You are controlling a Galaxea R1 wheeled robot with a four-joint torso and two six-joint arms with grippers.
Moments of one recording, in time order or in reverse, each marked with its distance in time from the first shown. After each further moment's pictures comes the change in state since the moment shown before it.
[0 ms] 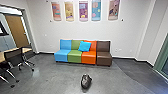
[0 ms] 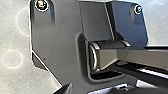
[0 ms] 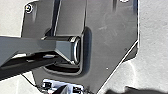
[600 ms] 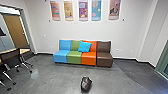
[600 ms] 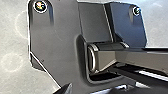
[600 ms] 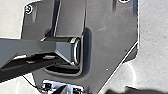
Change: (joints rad) left arm -0.001 0.002 0.001 0.000 -0.001 0.000; right arm 0.003 0.001 0.000 0.001 0.000 0.000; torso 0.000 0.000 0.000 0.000
